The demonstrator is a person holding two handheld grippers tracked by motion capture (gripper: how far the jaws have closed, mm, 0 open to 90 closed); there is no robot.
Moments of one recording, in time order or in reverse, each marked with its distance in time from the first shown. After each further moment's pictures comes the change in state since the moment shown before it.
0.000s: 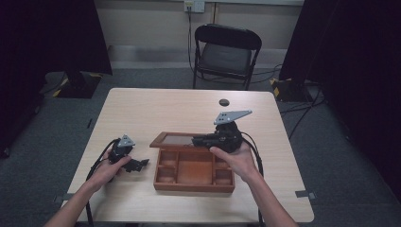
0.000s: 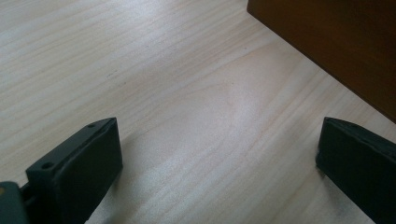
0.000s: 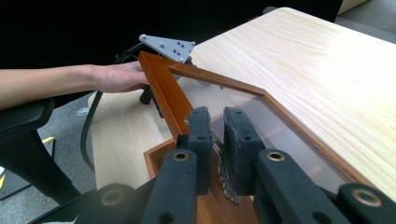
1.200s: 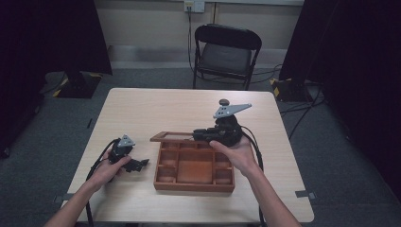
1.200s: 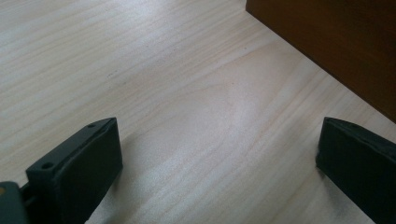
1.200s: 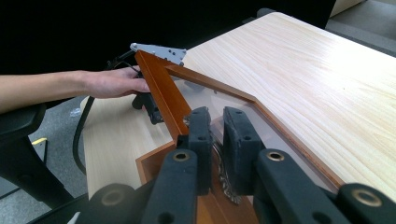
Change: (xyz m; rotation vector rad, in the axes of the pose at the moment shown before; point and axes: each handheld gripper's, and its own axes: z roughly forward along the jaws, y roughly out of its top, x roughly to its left) left arm 0.000 0.000 0.000 0.000 0.000 0.000; right arm -0.006 0.014 -0.001 0.007 -0.023 -0.010
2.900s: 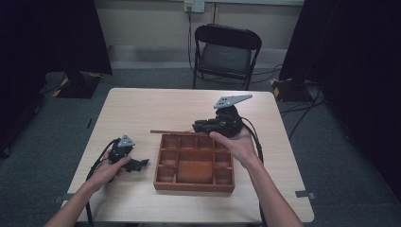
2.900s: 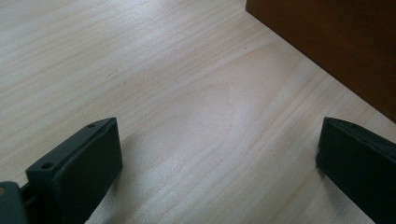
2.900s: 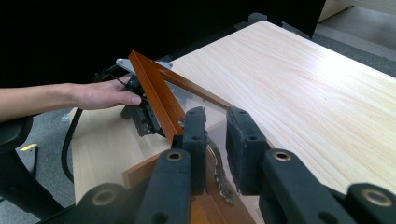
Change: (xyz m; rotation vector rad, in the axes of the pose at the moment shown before) left arm 0.000 0.000 0.000 0.001 0.000 0.000; right arm -0.012 0.018 -0.002 -0.011 -0.029 0.002
